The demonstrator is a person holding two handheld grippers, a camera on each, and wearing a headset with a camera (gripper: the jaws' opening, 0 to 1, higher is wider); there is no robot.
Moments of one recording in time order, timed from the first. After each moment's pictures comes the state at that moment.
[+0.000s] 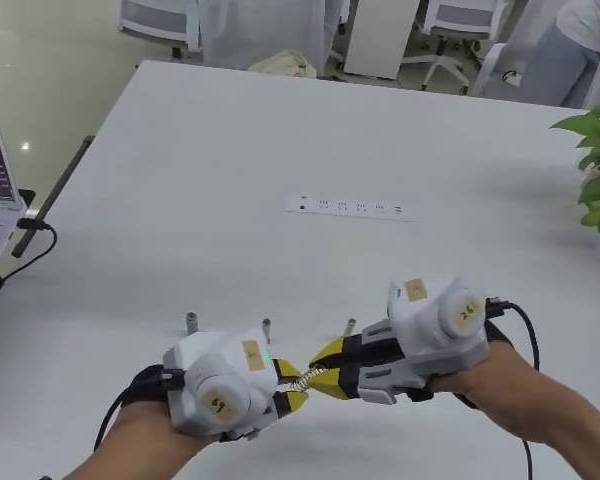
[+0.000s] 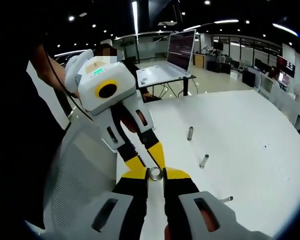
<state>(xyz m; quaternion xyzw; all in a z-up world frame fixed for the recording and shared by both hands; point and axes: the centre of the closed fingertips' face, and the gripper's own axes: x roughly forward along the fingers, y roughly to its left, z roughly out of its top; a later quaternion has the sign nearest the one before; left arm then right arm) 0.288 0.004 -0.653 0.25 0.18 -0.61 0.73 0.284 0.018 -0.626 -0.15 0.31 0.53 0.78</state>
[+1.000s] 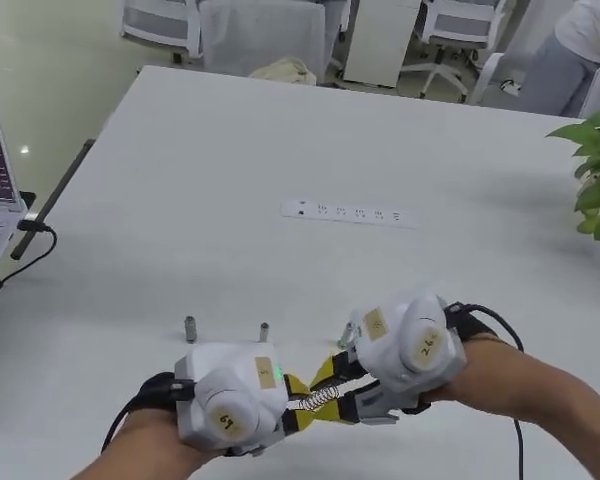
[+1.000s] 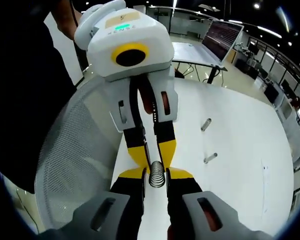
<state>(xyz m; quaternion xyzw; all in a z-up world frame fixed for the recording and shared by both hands) 0.267 -0.005 -0.653 0.27 0.17 -0.64 0.70 0.261 0.017 -0.645 -0.31 0.33 0.58 0.68</state>
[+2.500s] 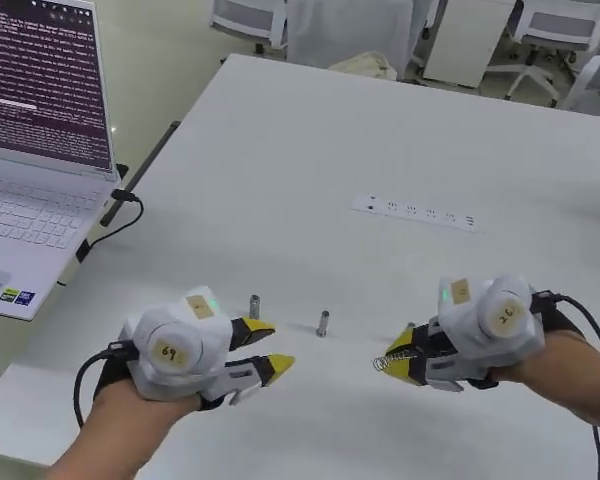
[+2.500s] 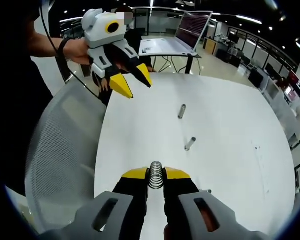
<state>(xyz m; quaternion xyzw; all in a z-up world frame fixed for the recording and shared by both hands) 0.329 0.111 -0.631 0.11 0.22 -0.46 0.85 0.310 -0.015 -0.657 -0.27 0.35 0.52 0.73</state>
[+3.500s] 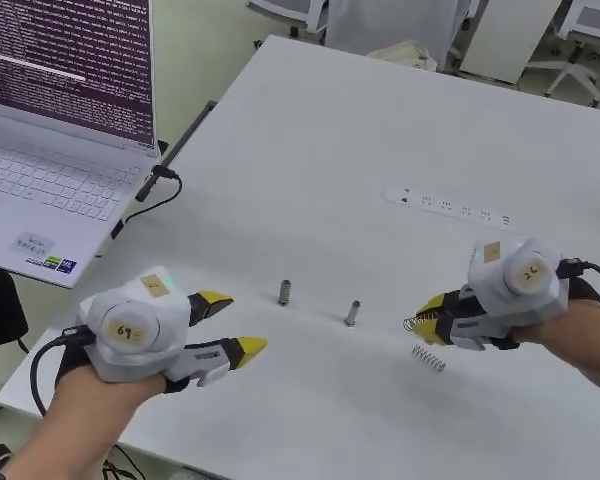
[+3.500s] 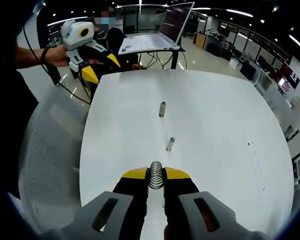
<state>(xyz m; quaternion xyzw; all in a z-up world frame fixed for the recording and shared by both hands) 0.336 0.184 -0.636 0.08 0.23 -0.39 0.89 0.360 -0.018 -0.664 -0.27 0.37 0.48 0.75</state>
